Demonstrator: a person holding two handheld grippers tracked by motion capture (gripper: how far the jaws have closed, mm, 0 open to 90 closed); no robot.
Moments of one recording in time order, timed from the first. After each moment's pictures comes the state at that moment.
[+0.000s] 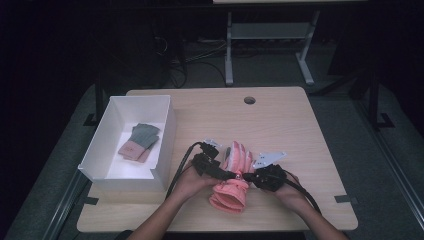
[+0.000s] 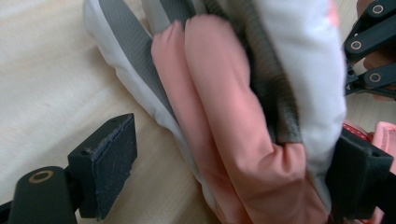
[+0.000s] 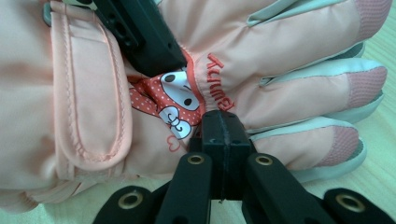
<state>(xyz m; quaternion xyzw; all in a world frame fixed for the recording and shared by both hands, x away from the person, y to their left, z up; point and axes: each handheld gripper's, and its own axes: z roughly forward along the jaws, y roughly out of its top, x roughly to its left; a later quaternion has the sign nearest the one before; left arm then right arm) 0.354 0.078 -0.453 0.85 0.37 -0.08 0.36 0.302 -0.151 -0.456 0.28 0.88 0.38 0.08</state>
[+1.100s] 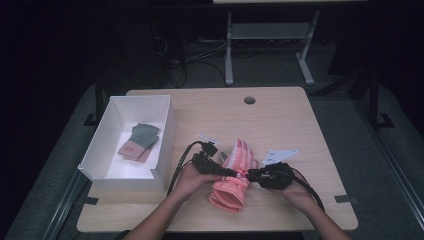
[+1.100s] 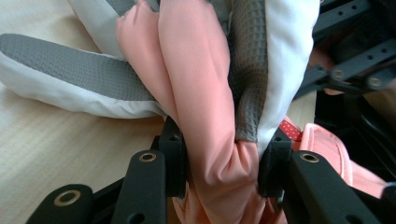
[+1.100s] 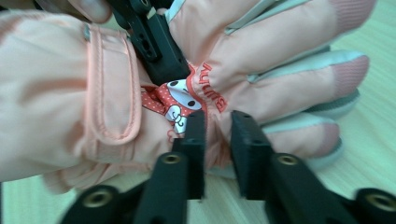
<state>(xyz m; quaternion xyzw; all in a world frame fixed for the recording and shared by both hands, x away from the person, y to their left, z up) 0.364 0.082 -0.450 0.83 0.35 -0.20 0.40 0.301 -0.171 -0.445 0.28 0.86 0.42 0.06</state>
